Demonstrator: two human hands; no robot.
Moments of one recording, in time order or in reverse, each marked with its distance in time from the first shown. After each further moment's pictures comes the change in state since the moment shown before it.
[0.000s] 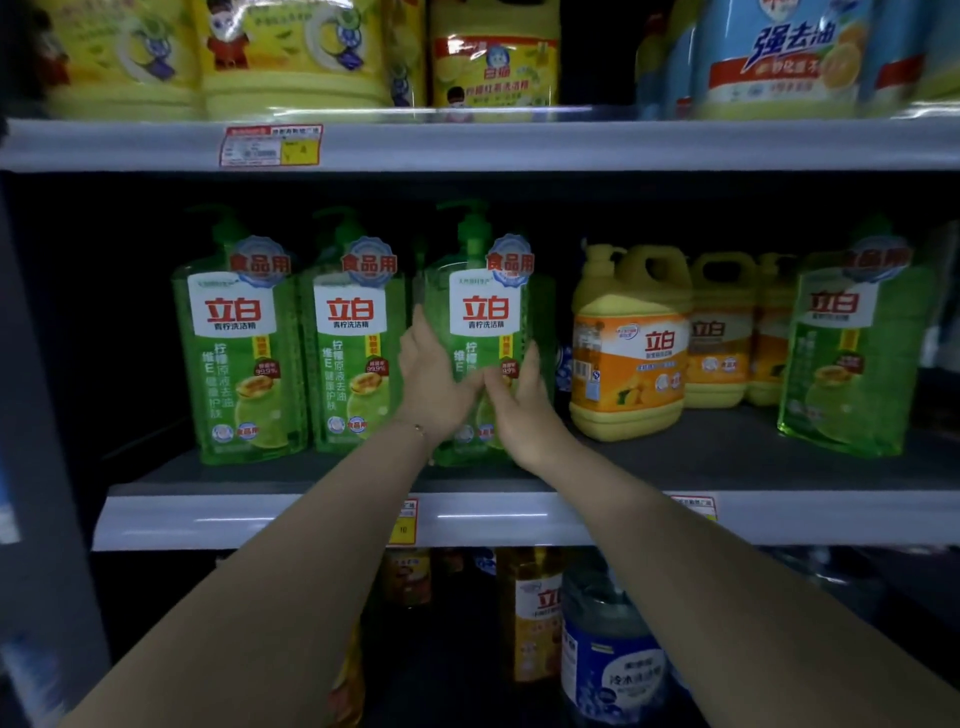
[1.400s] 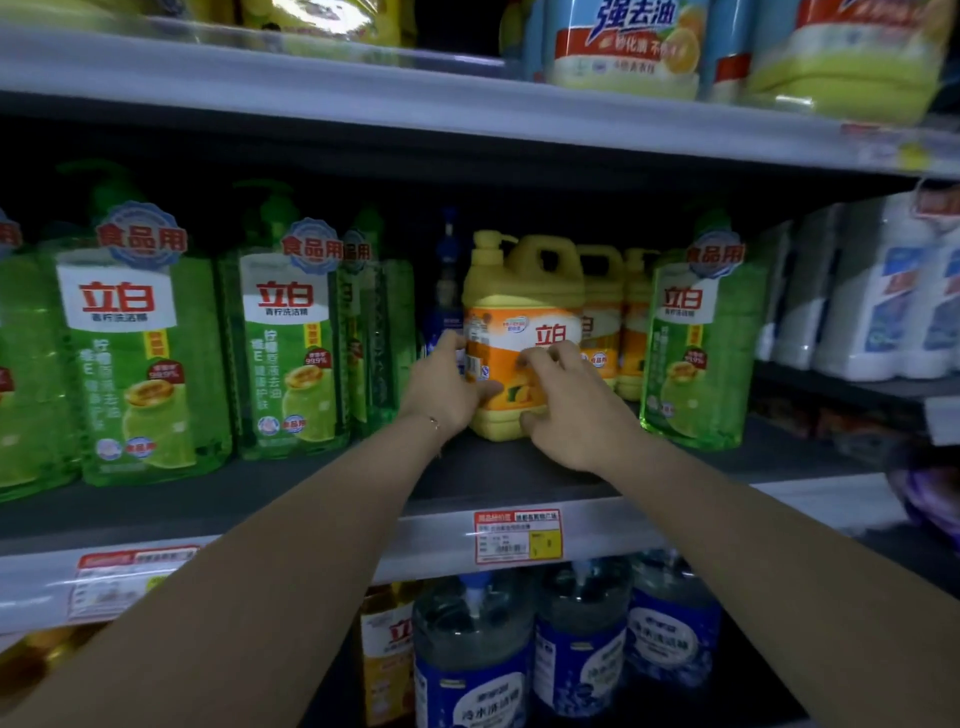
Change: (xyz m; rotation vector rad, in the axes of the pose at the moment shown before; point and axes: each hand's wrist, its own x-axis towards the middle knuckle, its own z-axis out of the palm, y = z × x) left_hand 0.023 0.058 0.147 -0.108 -0.218 -0.052; right_hand -0.014 0.049 -0.180 -0.961 0.093 -0.113
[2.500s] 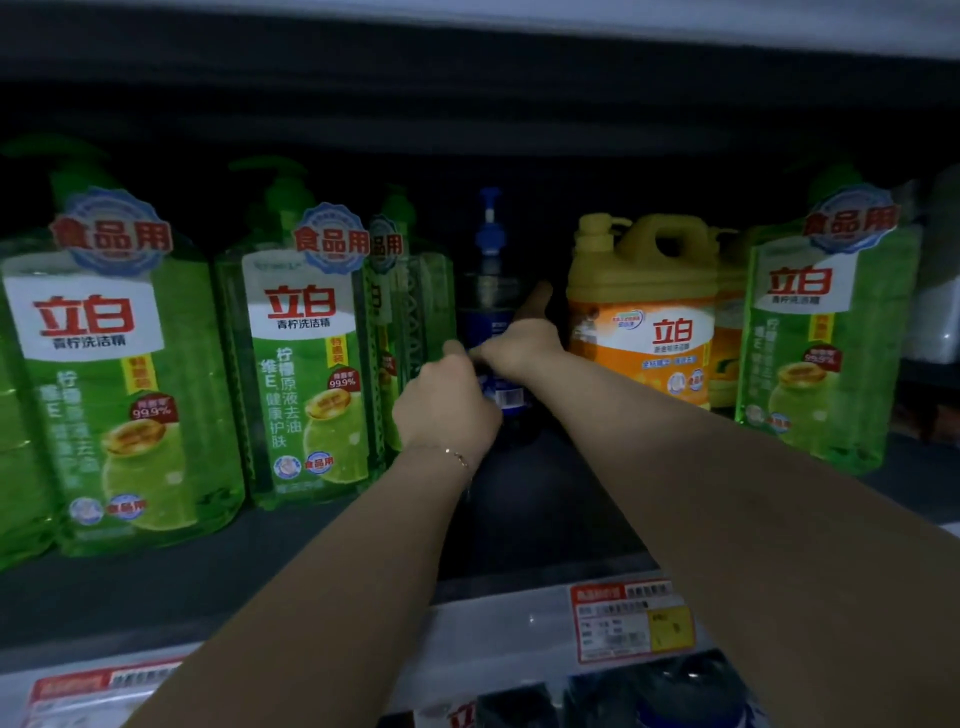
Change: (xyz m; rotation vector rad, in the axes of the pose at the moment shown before) left_hand 0.032 -0.037 -0.016 0.622 0.179 0.050; right_hand 0.143 -0.056 0.057 0.586 -0.053 0.427
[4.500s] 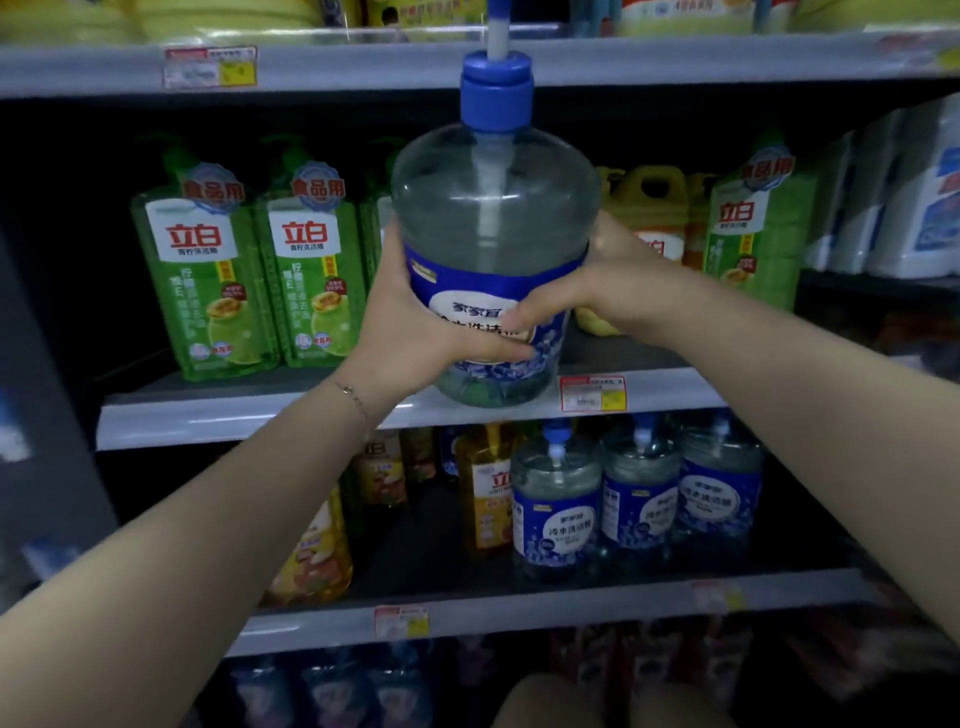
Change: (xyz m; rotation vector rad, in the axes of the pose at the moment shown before) left_hand -0.178 -0.016 -0.180 -1.011 -0.007 0.207; right_hand -0.251 -0.030 -0.102 0.420 -0.399 -0.488
